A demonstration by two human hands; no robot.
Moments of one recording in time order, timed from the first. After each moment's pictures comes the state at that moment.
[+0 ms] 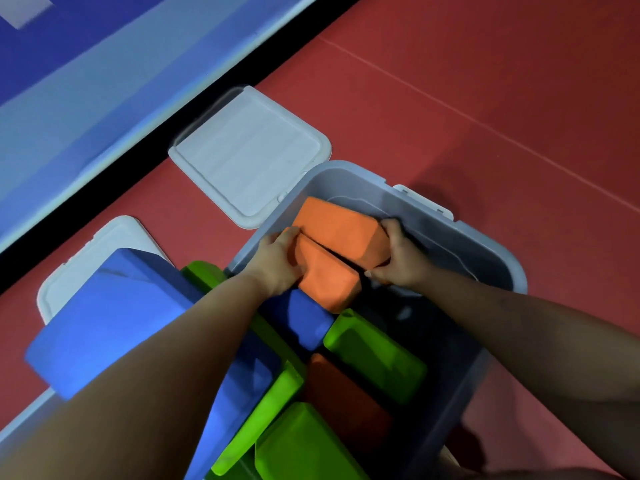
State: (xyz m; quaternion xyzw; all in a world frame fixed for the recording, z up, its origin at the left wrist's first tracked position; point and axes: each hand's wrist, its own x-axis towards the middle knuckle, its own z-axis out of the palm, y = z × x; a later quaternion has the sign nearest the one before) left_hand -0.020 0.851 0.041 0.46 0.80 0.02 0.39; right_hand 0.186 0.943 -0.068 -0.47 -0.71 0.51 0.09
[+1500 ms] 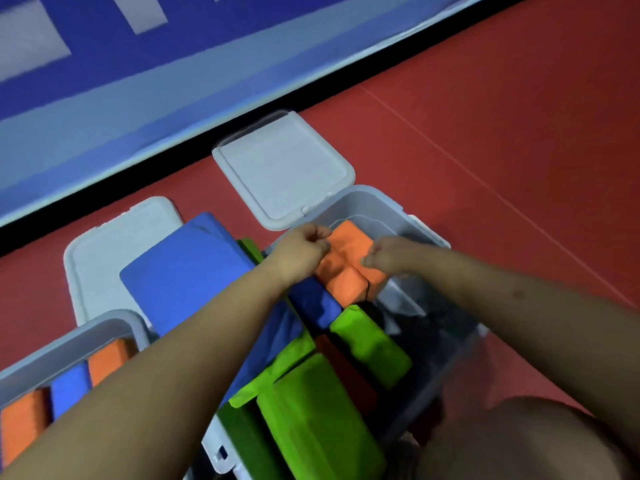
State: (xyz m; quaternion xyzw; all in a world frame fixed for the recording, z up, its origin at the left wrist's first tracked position) left_hand 0.011 0.805 0.132 0.33 0.78 0.31 0.42; right_hand 0.145 0.921 0.081 -0.45 -0.79 0.35 -0.22
